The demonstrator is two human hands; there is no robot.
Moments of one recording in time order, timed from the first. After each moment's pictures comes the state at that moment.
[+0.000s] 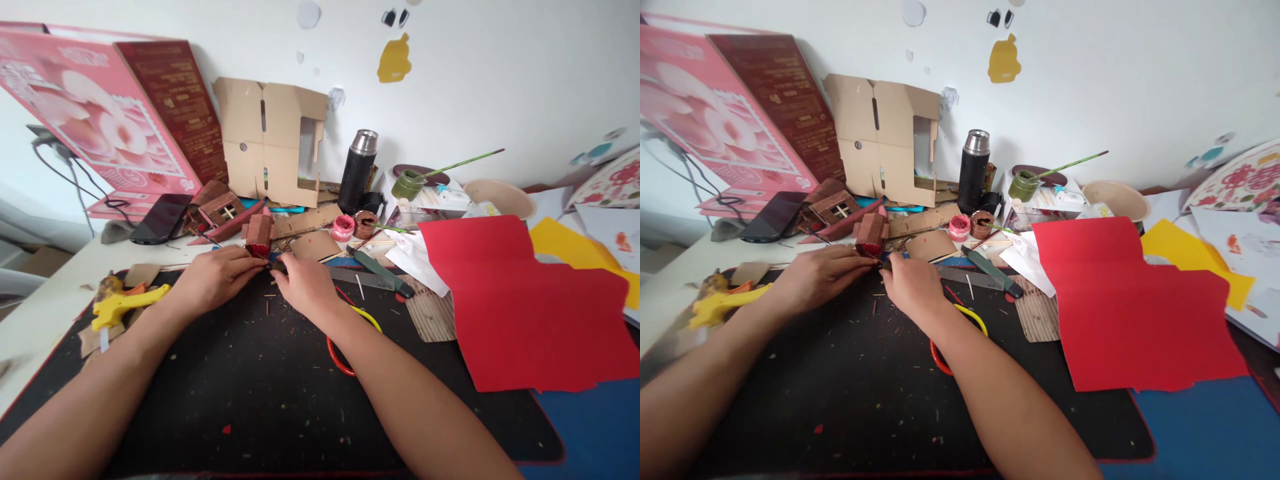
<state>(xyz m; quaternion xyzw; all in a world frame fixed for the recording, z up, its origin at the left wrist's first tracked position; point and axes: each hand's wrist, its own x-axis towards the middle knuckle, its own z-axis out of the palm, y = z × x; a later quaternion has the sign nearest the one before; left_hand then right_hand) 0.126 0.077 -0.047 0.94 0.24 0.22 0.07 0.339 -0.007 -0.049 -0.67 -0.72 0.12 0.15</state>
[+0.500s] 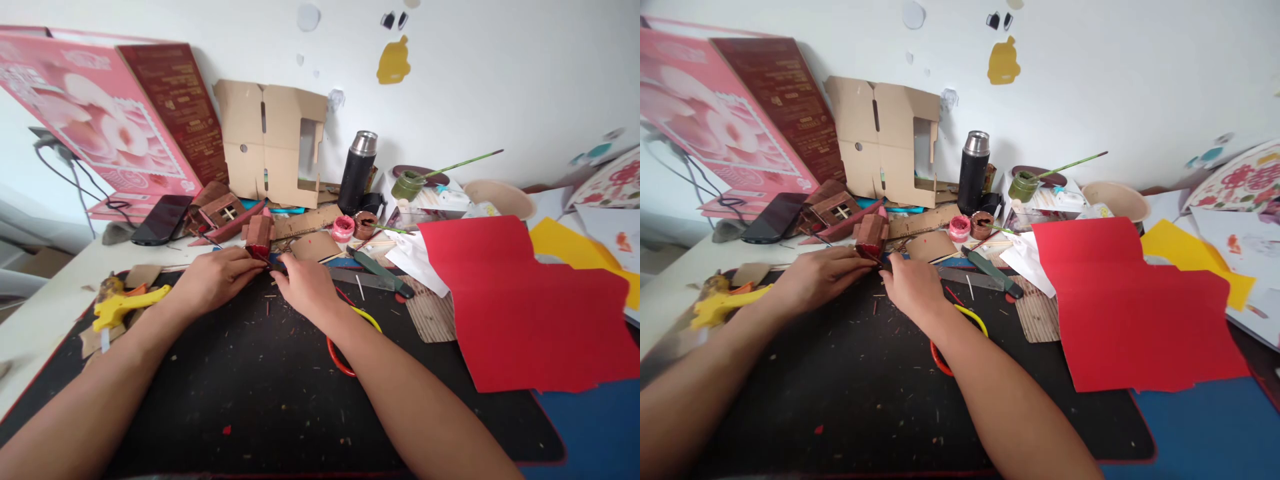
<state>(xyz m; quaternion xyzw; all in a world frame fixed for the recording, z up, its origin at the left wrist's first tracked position) 0.124 0.080 -0.049 0.95 0.23 0.20 0.05 0.340 -0.006 -0.050 -0.66 -0.72 0.13 0.14</state>
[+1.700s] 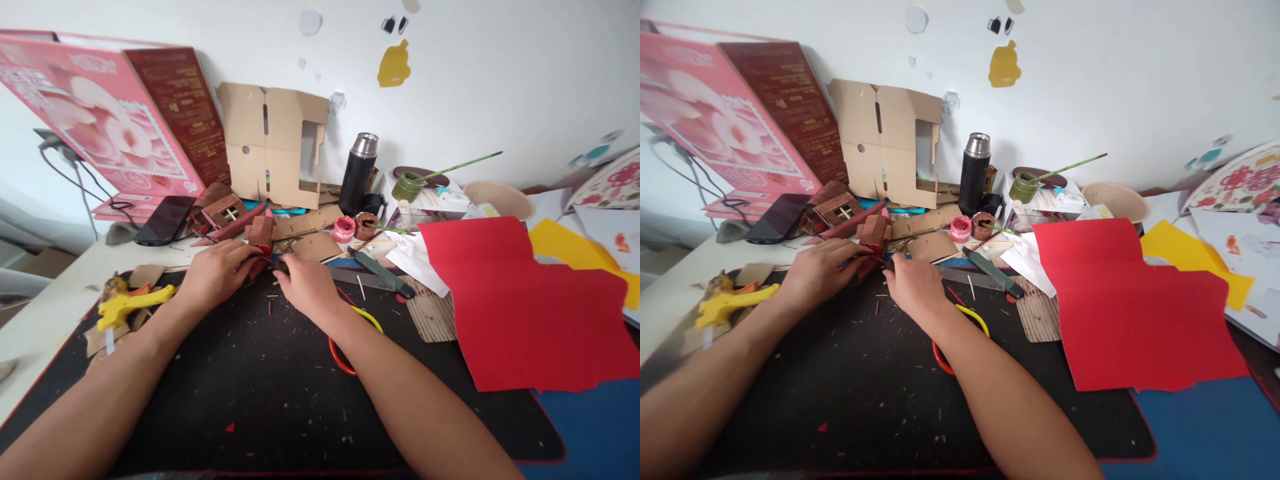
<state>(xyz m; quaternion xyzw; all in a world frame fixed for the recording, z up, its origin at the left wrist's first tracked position) 0.132 0.080 -0.052 0.91 0.33 0.23 0.00 0.339 -0.006 -0.050 -0.67 -0.72 0.12 0.15</state>
